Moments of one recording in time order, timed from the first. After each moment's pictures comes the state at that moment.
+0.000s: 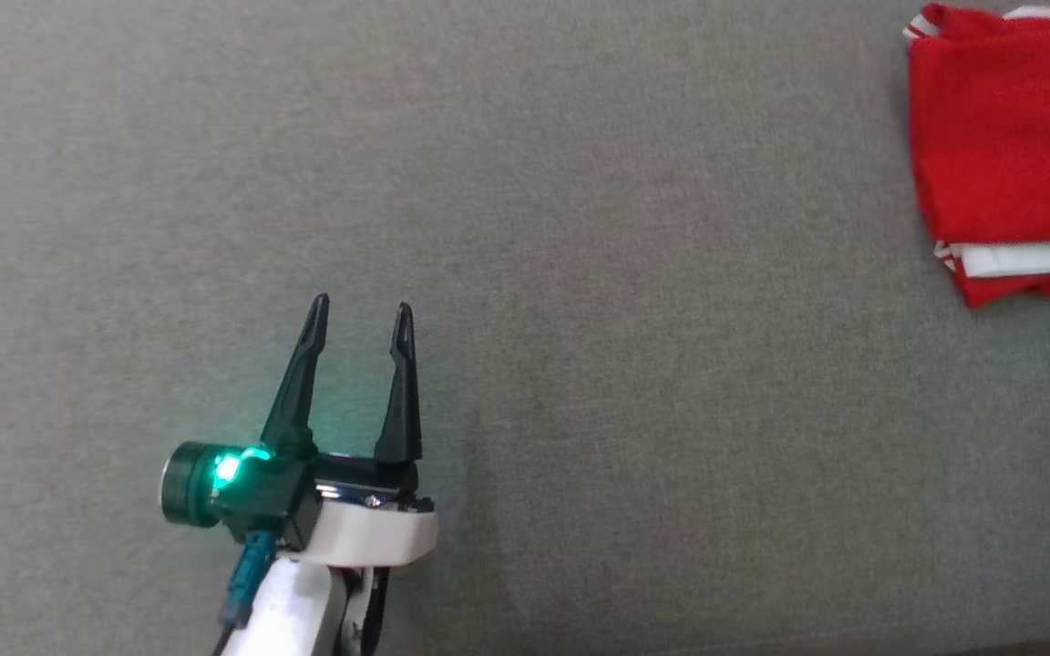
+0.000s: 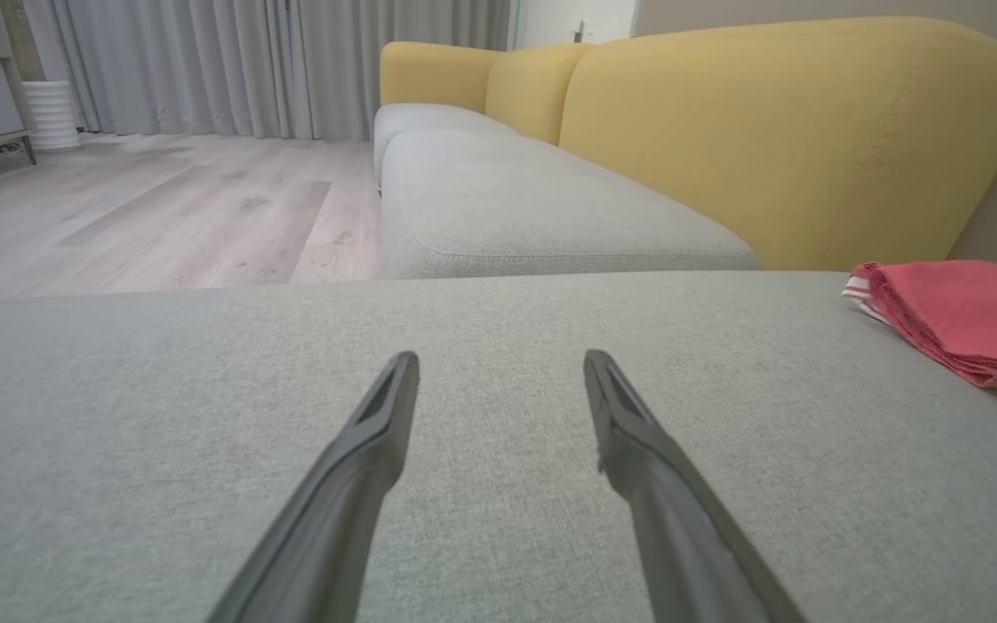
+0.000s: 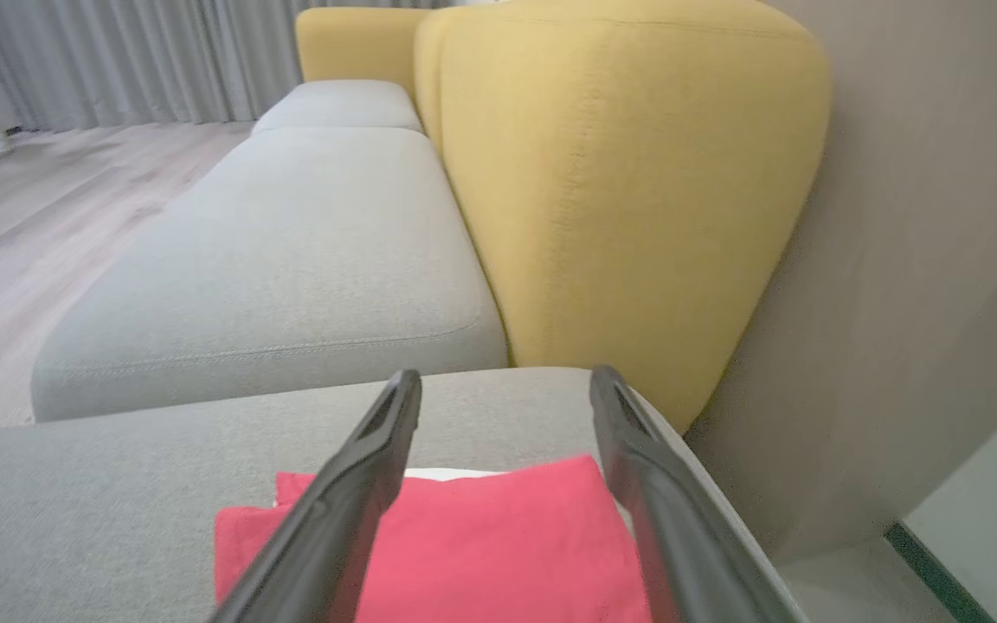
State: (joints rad) left arm -0.15 0.05 -0.35 0.08 -0.15 0.13 -0.25; right arm -0.46 -0.47 -0.31 0.10 0.42 0.13 0.34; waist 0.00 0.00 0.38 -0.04
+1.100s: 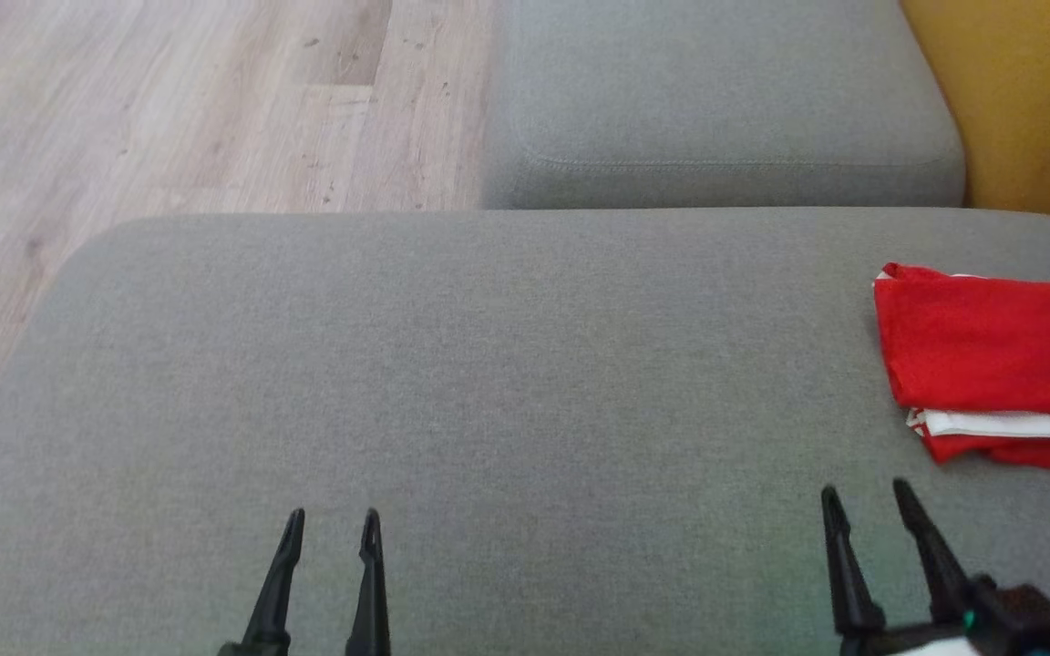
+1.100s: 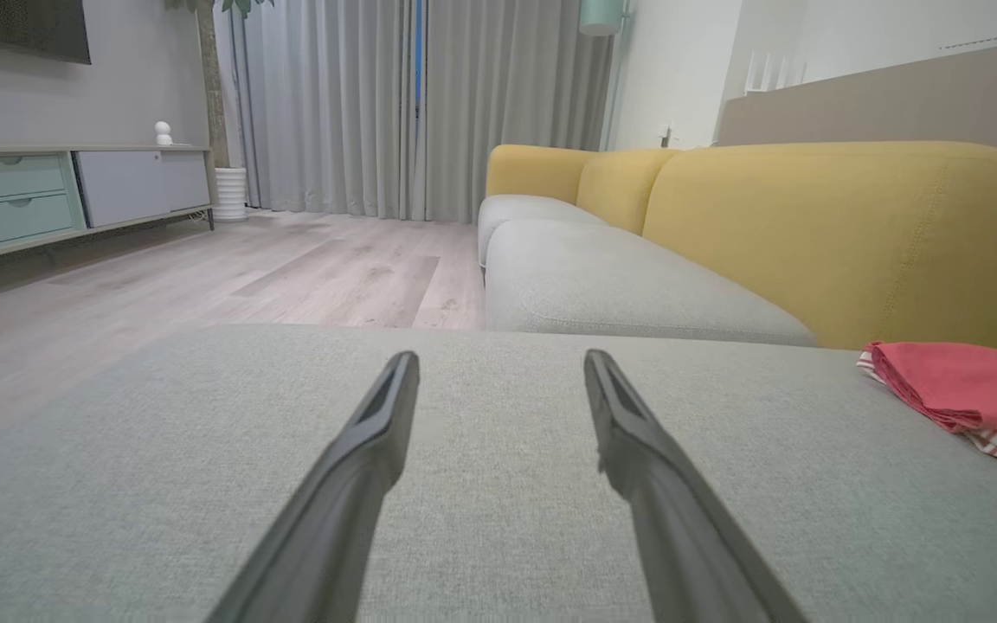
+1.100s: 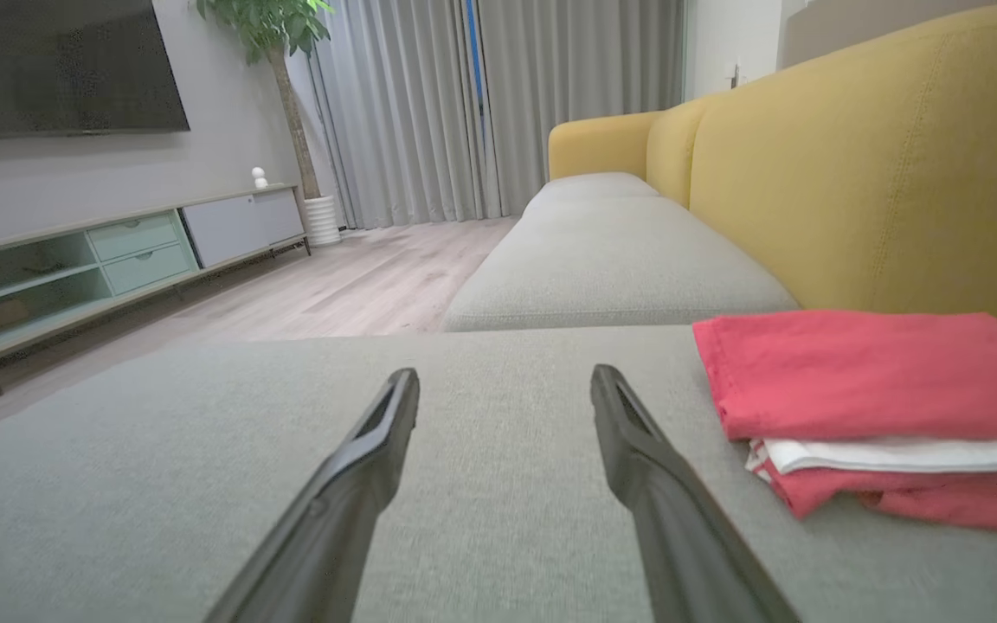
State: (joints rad) left arm 0.21 0.05 -0.28 0.06 -0.16 0.10 -0.25; right arm 0.23 -0.04 0.05 0.08 0.13 0.13 -0.25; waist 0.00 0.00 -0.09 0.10
